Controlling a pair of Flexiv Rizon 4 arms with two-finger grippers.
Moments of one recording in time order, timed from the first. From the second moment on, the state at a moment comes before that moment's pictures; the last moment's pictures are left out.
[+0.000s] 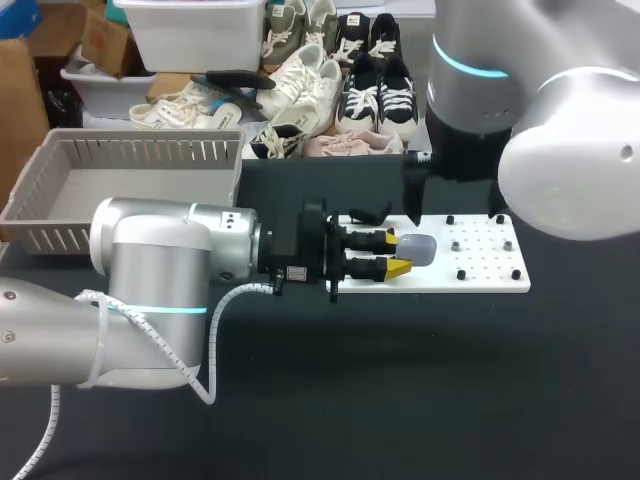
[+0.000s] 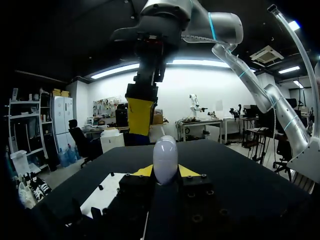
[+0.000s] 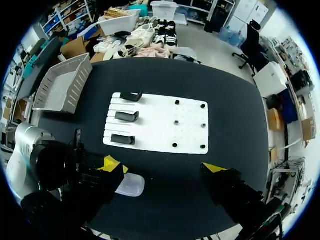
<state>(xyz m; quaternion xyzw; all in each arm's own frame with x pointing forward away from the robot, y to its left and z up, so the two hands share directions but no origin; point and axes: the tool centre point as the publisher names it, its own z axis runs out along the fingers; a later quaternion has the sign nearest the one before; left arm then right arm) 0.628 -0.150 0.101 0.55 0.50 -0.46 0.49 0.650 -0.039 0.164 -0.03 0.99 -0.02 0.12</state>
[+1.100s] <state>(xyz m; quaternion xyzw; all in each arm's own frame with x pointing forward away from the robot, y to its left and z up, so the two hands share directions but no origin) 0.671 0.001 0.136 0.49 0.62 -0.36 0.50 0.633 -0.057 0.190 -0.02 0.98 0.01 0.21</state>
